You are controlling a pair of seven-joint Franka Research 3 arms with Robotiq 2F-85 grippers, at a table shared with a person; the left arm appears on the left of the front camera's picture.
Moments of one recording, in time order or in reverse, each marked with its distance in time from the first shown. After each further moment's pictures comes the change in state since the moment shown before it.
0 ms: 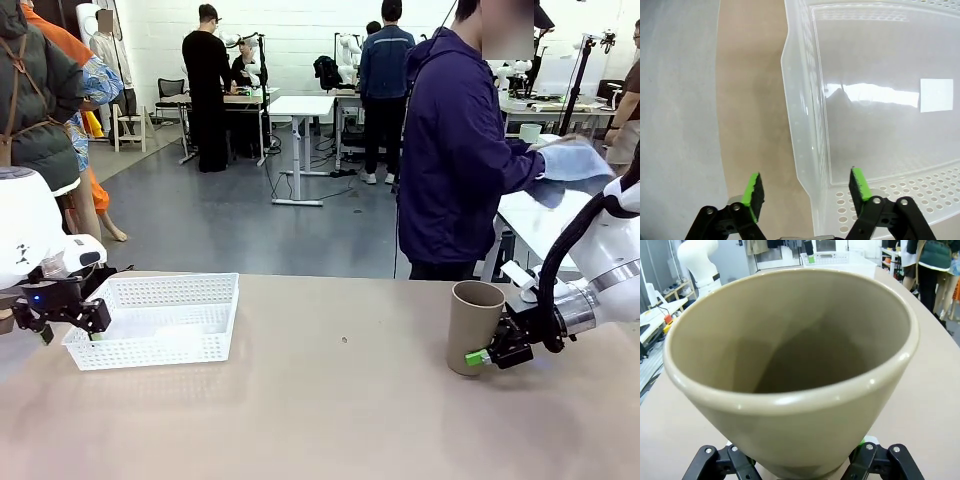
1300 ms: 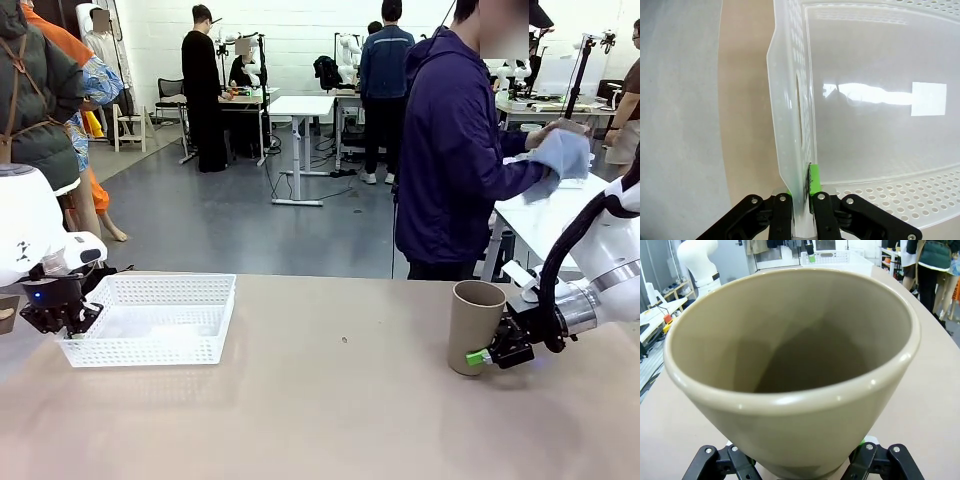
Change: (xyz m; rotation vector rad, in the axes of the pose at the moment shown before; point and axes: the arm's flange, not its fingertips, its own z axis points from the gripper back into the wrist) left arm 0.003 0.000 0.003 0.003 -0.004 0.007; right arm 0.000 0.000 0.002 -0.004 0.001 0.001
